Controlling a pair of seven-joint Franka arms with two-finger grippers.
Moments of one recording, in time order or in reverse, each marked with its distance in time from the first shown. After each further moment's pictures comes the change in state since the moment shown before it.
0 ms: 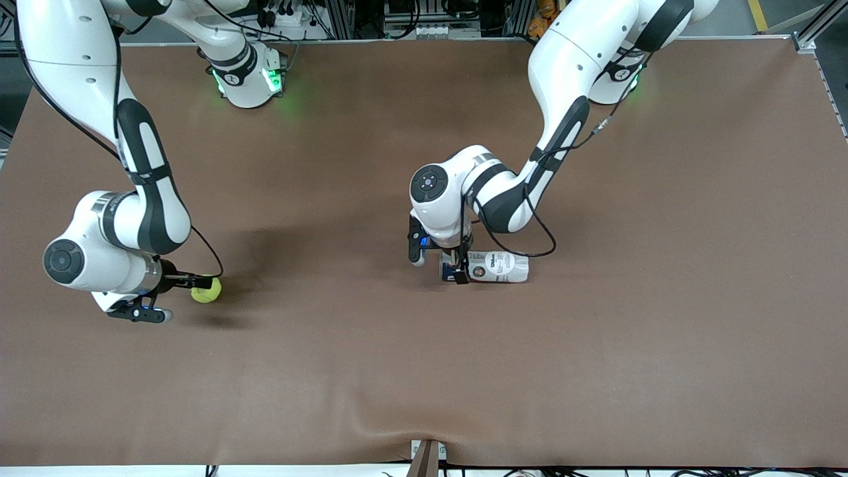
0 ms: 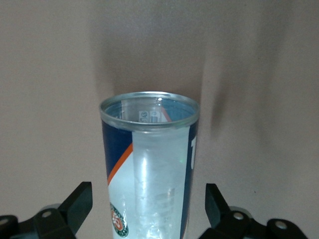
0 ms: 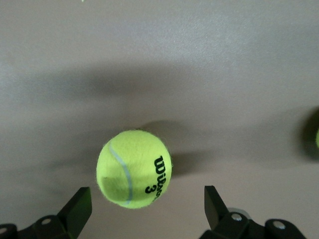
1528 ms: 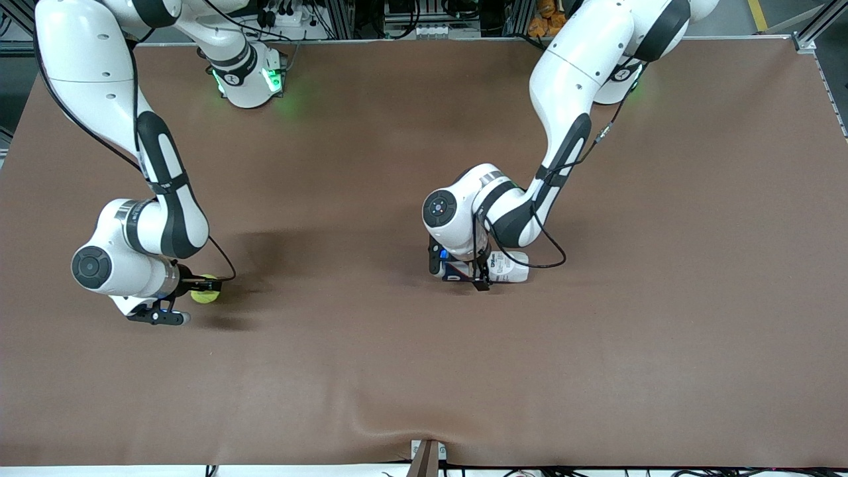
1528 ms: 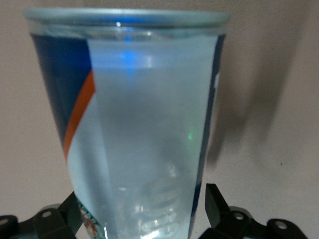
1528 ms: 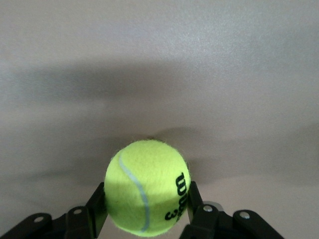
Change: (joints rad) left arm 0.003 0.054 0.059 0.000 0.001 -0.058 0.047; right arm 0.030 0.042 0.000 0.007 0.001 0.038 0.000
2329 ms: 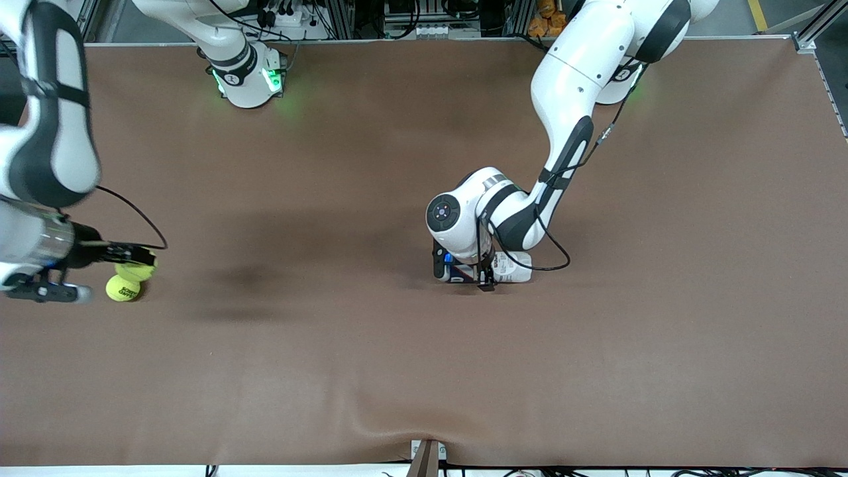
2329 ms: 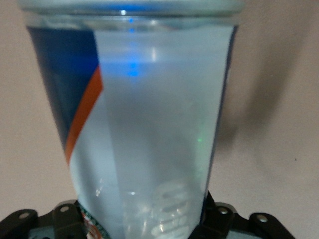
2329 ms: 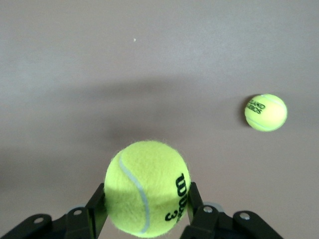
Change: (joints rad) left arm 0.002 0.005 0.015 0.003 0.000 0.000 -0.004; right arm -0.028 -0.295 -0.054 0.217 -0.003 -0.494 -0.054
